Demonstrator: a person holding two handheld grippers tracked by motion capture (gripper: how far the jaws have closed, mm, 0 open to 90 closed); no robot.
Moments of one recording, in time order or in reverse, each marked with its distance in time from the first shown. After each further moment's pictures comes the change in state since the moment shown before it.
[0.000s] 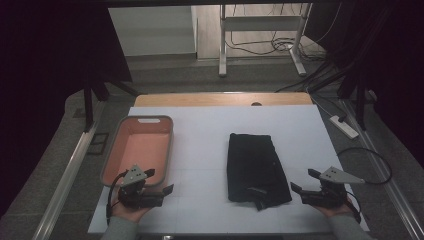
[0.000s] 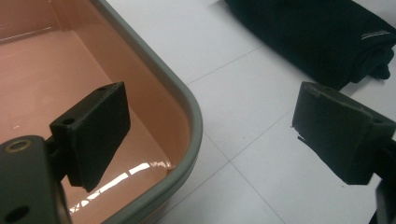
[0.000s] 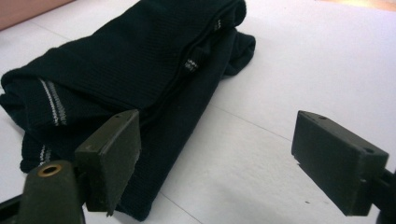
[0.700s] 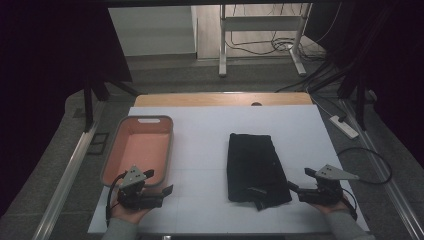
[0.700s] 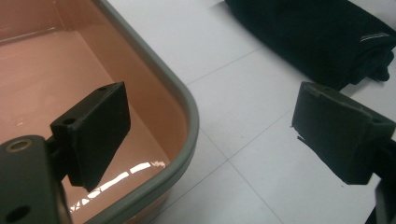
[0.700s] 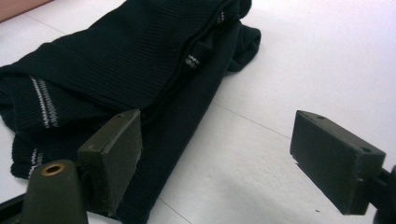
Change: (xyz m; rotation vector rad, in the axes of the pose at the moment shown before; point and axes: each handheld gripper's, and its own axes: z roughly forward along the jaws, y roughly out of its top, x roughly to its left) left arm -0.004 0.000 -0.004 -0.009 0.012 -0.004; right arm -0.001 0.002 0.011 0.034 0.010 0.002
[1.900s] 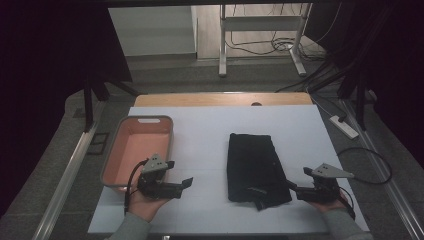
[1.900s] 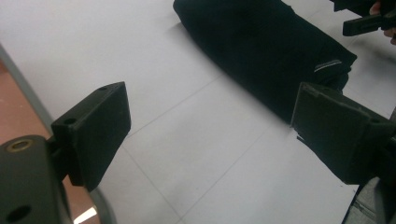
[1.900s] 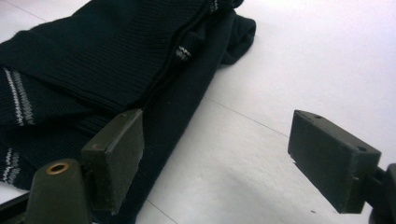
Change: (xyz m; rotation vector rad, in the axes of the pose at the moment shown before) left arm -0.025 0.049 0.028 0.034 -0.103 0.030; right arm 0.000 0.000 0.008 0.035 -0.032 -0.013
